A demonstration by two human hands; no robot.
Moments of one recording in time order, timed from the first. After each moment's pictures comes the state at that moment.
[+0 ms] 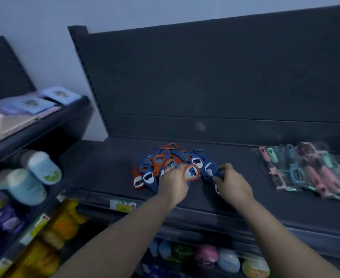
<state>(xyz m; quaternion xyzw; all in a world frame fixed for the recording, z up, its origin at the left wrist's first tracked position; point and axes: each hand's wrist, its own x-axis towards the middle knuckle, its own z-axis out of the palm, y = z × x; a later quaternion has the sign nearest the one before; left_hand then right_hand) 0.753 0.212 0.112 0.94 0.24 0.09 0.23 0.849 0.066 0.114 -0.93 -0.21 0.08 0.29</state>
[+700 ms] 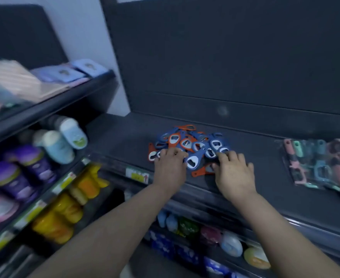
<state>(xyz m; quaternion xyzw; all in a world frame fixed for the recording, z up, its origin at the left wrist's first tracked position) 0.714 0.213 0.106 0.94 0.30 0.15 0.10 0.823 0.076 0.111 -0.92 -0.37 -0.05 0.10</state>
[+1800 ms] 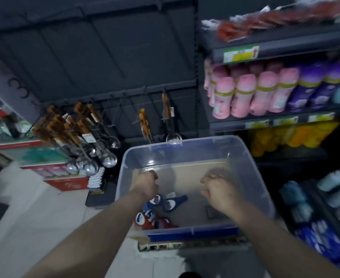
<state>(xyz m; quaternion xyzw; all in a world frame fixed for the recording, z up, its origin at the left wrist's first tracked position) 0.009 0.049 0.024 0.49 0.84 0.01 0.24 0.233 0.117 0.011 -0.45 -0.88 0.18 -0.04</state>
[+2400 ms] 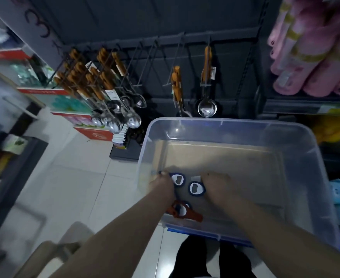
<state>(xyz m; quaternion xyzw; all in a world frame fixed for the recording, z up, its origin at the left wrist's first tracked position) -0.002 0.020 -0.052 0.36 0.87 -0.12 0.31 0.132 0.123 -0.078 -0.32 -0.92 0.12 -0.20</state>
